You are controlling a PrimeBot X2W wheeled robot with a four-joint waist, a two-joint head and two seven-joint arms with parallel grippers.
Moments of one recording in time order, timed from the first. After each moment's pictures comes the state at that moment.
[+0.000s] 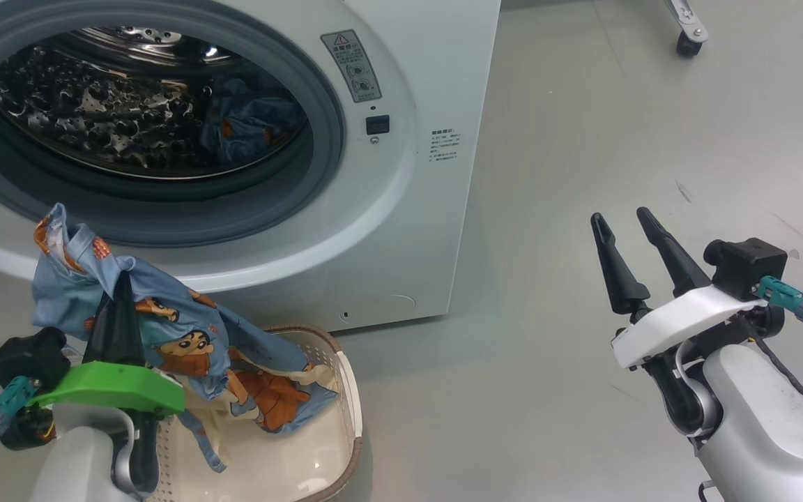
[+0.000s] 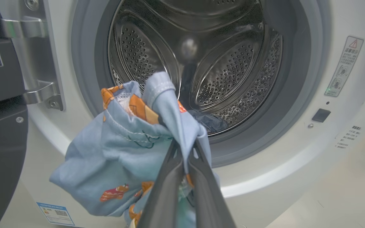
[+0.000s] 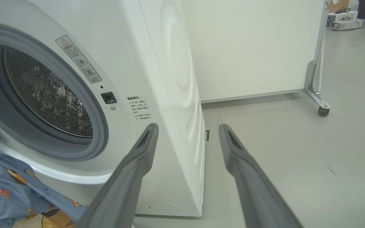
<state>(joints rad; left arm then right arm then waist) -0.37 0.08 -0.10 0.45 -0.39 -0.12 -0.25 -0.37 -0.26 0.45 0.36 0.65 0.12 -0.25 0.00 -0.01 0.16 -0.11</state>
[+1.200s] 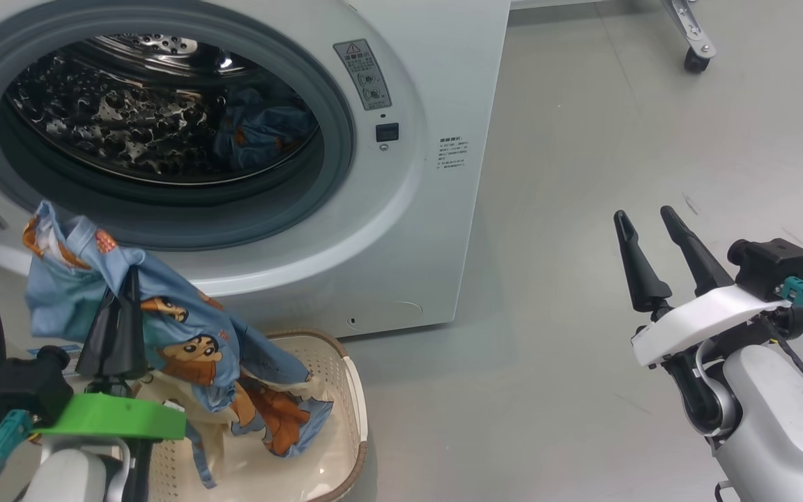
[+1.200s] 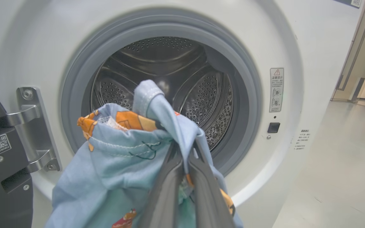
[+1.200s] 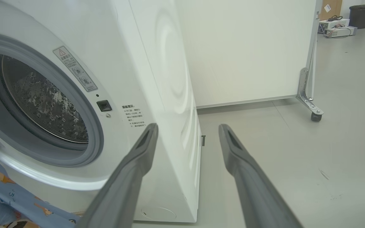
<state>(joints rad) -0.20 0.14 -0.15 0.12 -0.30 -0.12 -0.25 -0.35 -0.30 0.42 0.35 0.66 0.12 -0.25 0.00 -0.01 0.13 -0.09</state>
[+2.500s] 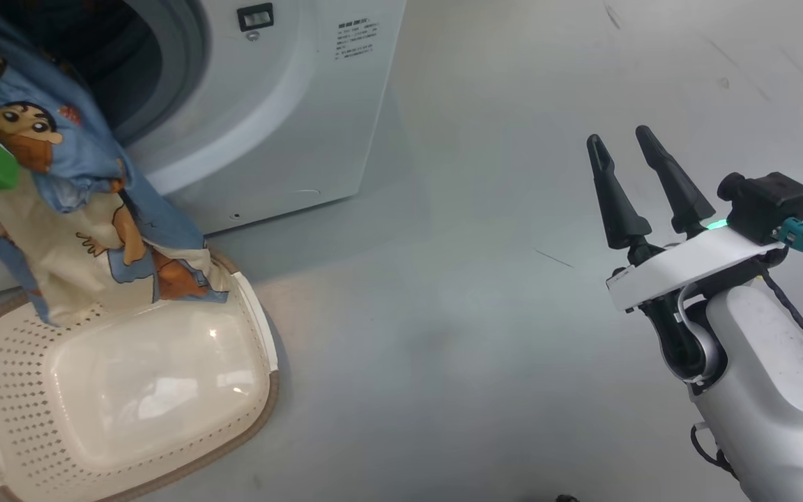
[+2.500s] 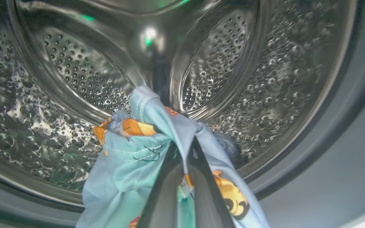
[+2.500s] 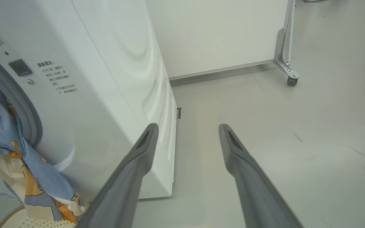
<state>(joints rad) -0.81 0.28 -0.06 0.38 -0.28 -0.12 0.02 -0.46 -0.27 0.45 0.26 0.66 0.12 -0.25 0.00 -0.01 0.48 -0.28</state>
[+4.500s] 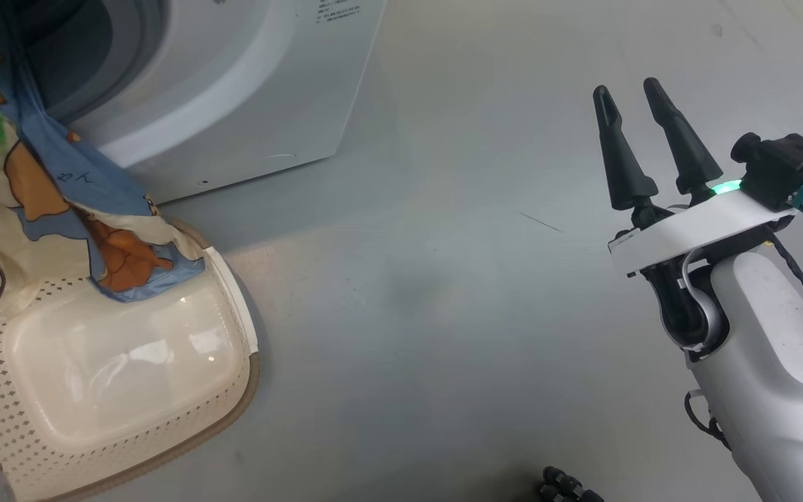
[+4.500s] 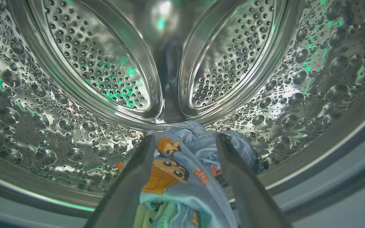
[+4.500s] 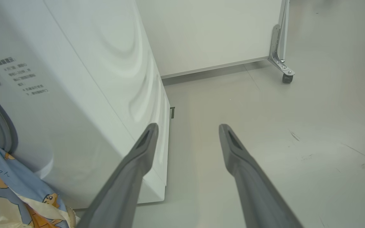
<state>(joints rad) -1.00 0.26 -0.05 0.69 -0.25 -0.09 -0.25 -0.54 -0.22 0.39 0.27 0.63 0.12 -0.25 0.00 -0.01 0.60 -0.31</state>
